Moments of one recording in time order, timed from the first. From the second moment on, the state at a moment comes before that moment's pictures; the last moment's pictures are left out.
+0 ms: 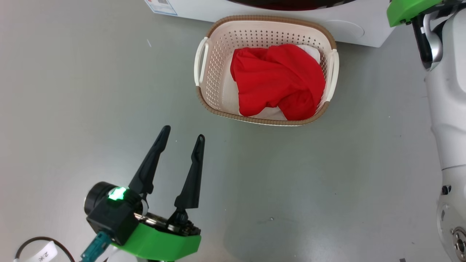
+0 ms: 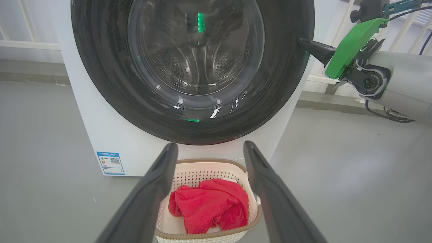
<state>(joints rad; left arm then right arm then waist) -0.23 0.05 -0.27 -0.06 -0.27 -0.04 -0.25 -1.14 -0.09 -0.08 0.78 -0.11 0.13 -0.26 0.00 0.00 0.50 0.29</state>
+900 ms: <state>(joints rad) -0.25 0.04 -0.29 -0.03 -0.26 -0.06 -0.25 -1.18 -0.11 -0.12 0.83 -0.17 0.13 -0.26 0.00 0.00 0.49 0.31</state>
